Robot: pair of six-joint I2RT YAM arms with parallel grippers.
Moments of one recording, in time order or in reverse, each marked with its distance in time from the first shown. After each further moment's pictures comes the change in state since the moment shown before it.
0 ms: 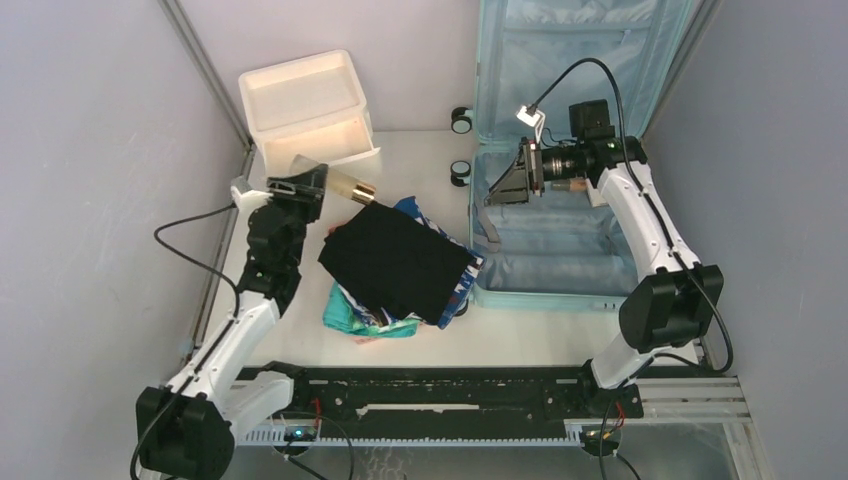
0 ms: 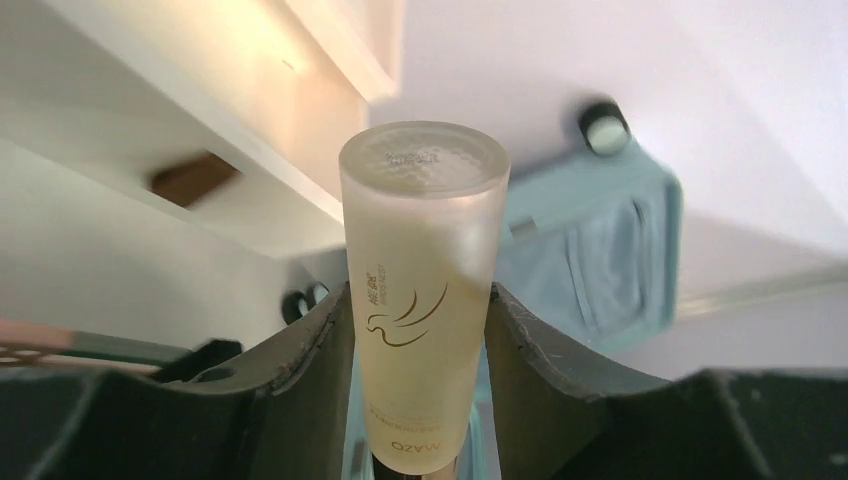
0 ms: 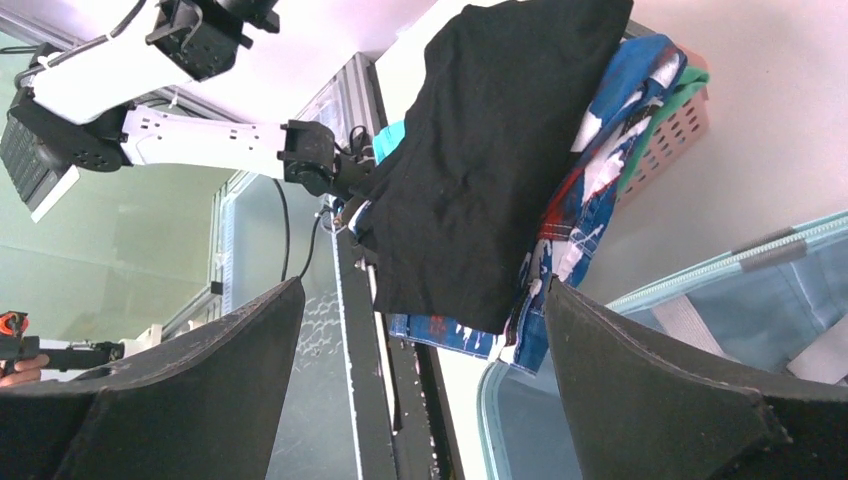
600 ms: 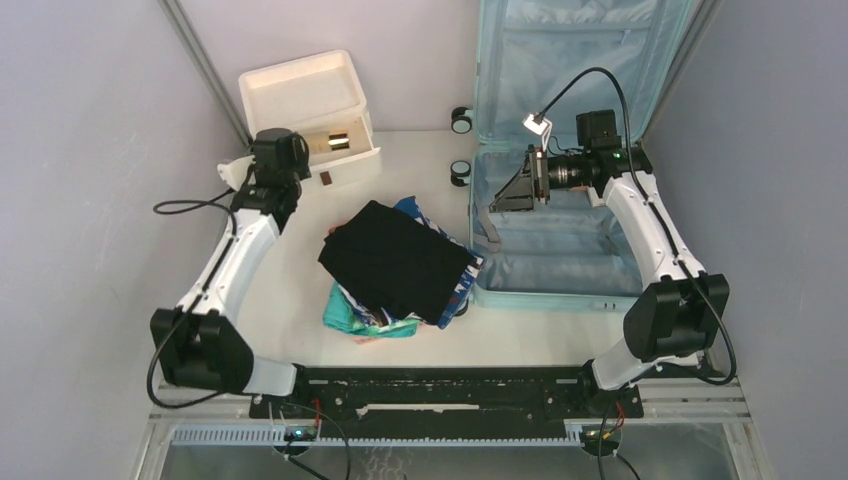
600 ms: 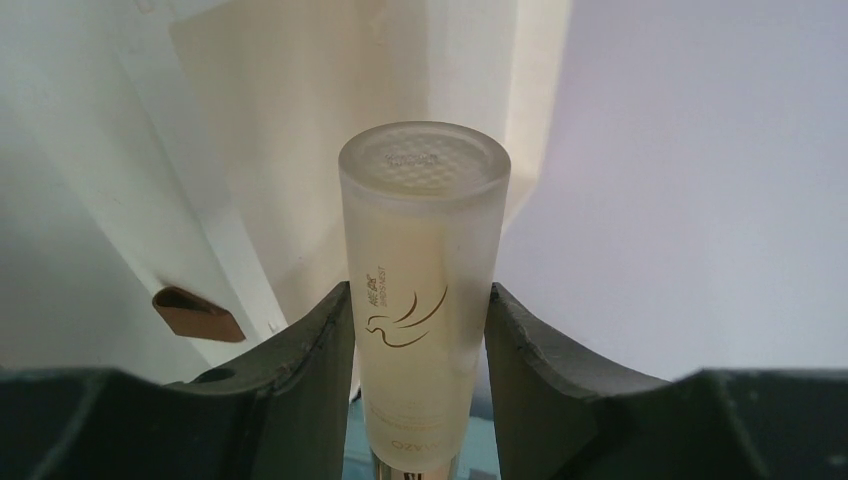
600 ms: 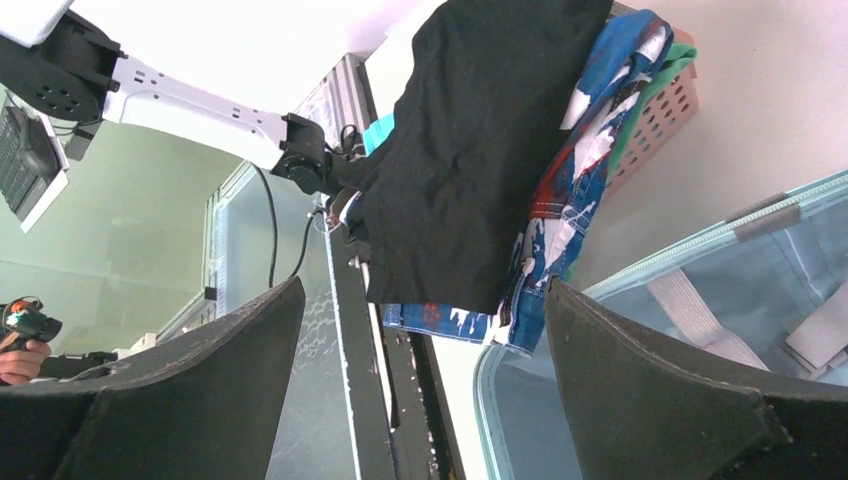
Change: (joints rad) left arm 0.103 0.389 0.588 -0.669 -0.314 -0.545; right arm -0.040 -0.064 -0.114 0.043 0.006 0.003
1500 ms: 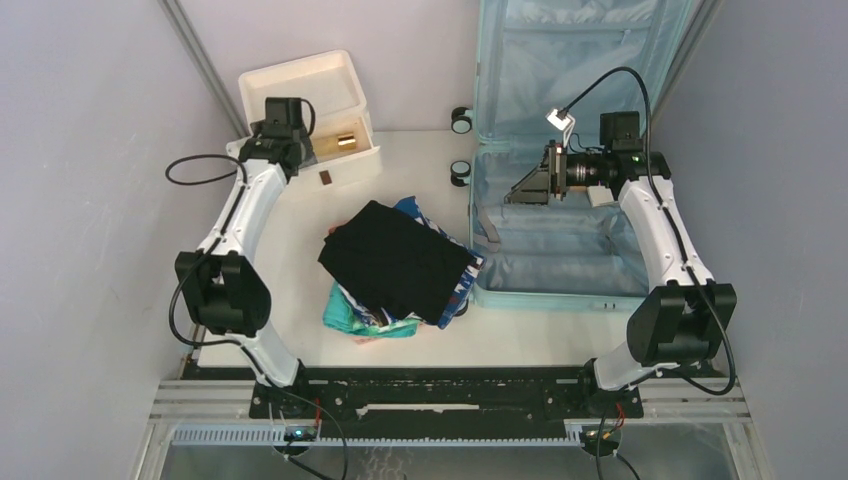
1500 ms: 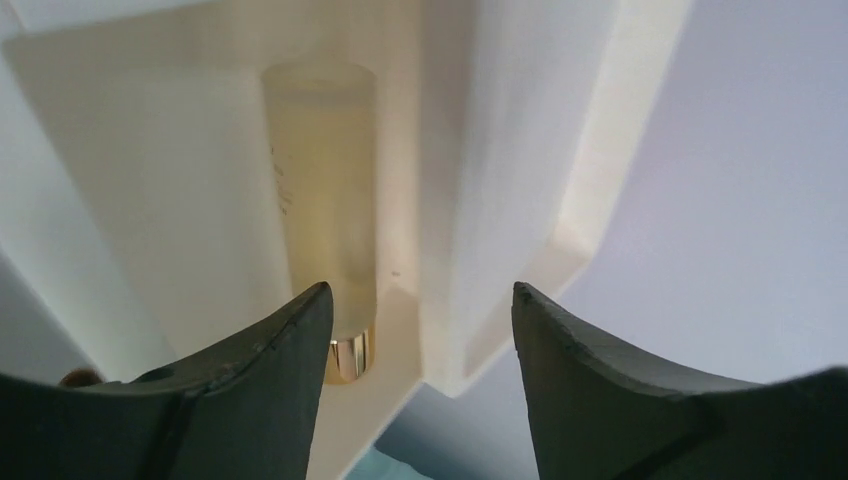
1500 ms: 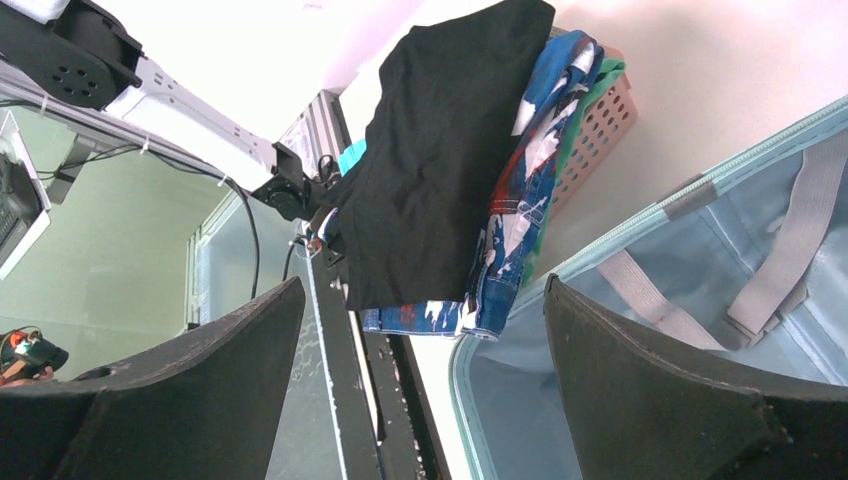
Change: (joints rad) left arm 0.037 0.367 0.417 -0.360 0.014 -0.146; right arm -0.101 -0.035 -0.040 0.060 -0.010 0.037
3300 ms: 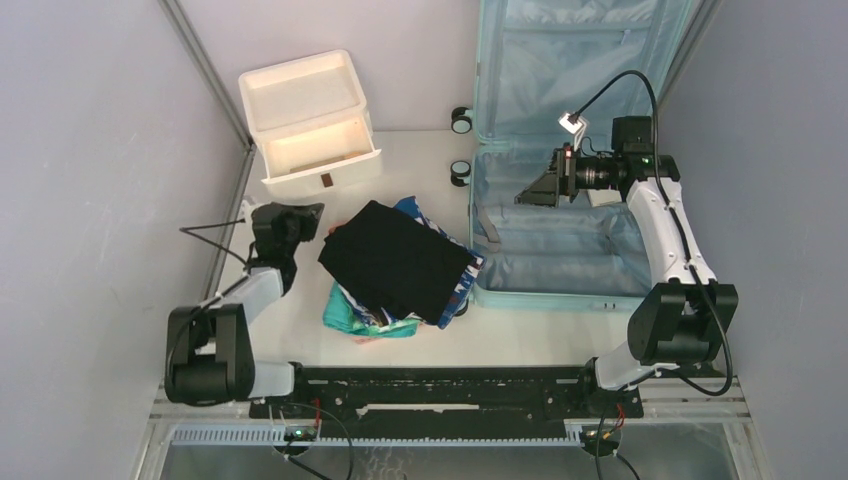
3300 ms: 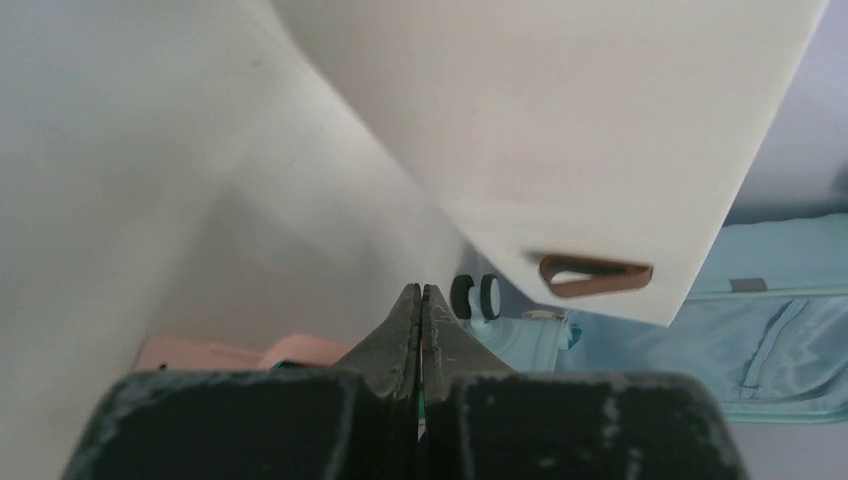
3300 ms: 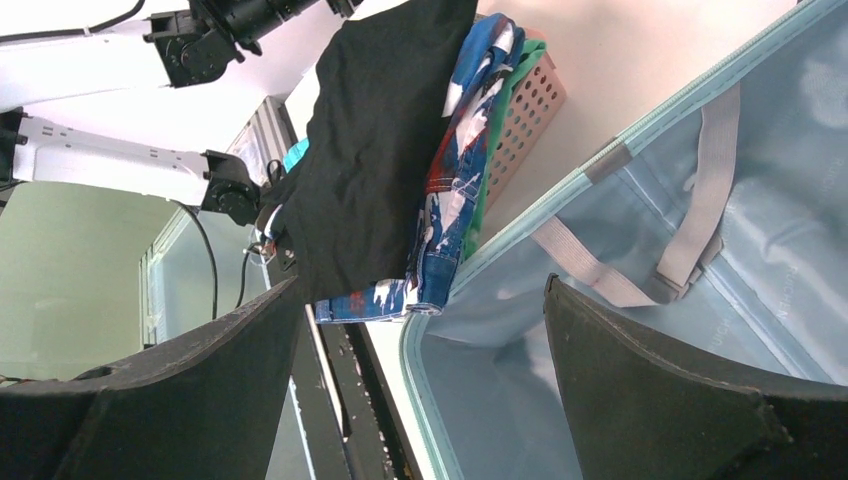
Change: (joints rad) left arm 0.142 -0.415 -1.099 1.067 0.513 0.650; right arm -0.068 0.000 -0.027 -0.031 0.061 -0.076
